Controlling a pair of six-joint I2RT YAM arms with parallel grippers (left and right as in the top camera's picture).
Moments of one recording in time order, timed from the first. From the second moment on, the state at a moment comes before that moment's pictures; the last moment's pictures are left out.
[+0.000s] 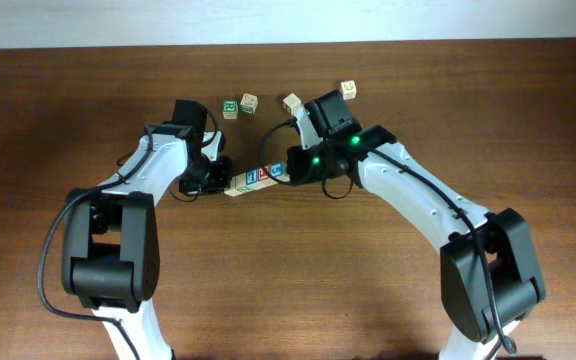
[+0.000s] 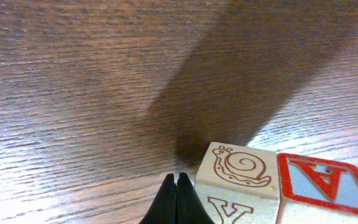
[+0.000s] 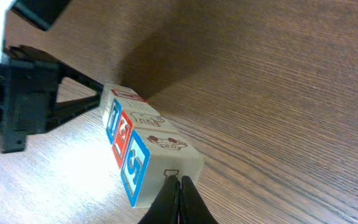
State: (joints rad) left arm -0.13 2.02 1.36 -0.78 0.24 -0.14; right arm 0.50 1.90 1.43 -0.59 -0.35 0.31
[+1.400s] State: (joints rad) left arm -0.04 2.03 1.36 -0.81 0.39 -0.14; right arm 0.63 1.88 1.47 -0.42 -0.44 0.40
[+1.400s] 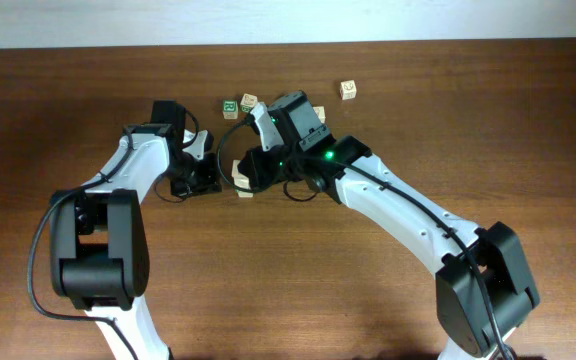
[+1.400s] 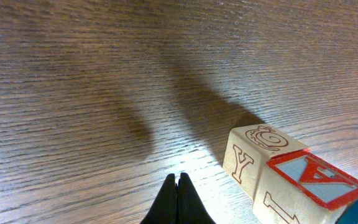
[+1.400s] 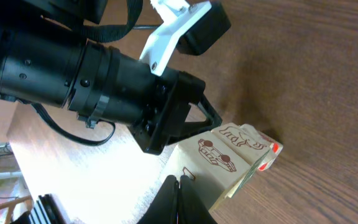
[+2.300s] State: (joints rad) left arm -0.04 2.03 1.36 -0.82 0.39 -0.12; right arm 0.63 1.89 1.46 -0.34 -0.37 0.42
